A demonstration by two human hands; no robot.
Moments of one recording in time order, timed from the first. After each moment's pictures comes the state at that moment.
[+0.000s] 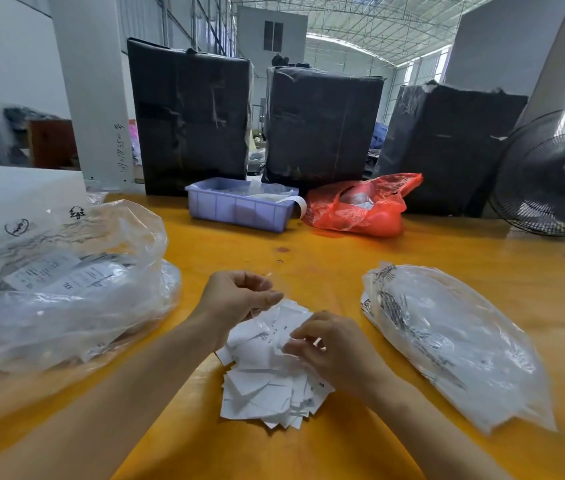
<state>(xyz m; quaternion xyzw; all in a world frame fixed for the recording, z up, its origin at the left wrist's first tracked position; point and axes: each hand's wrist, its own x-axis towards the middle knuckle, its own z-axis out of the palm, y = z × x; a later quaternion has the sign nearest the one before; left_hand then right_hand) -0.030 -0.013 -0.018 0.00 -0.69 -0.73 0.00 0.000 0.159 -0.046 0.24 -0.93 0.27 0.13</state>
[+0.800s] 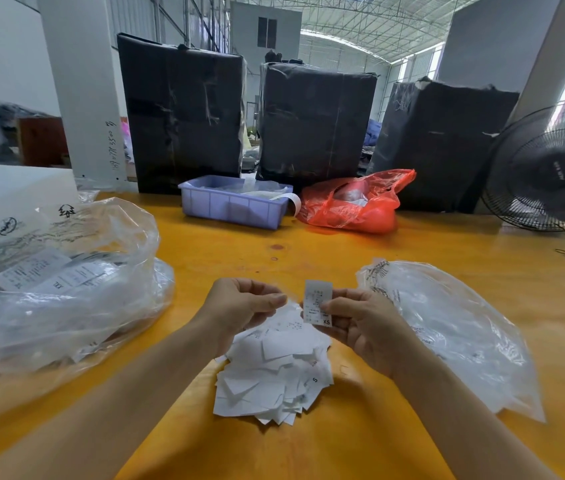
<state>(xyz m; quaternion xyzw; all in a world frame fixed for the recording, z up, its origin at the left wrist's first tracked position) -0.026 -0.001 -0.022 0.02 -0.68 -0.74 -0.04 -0.004 0.180 -0.015 -0.03 -0.59 0.81 -0.08</state>
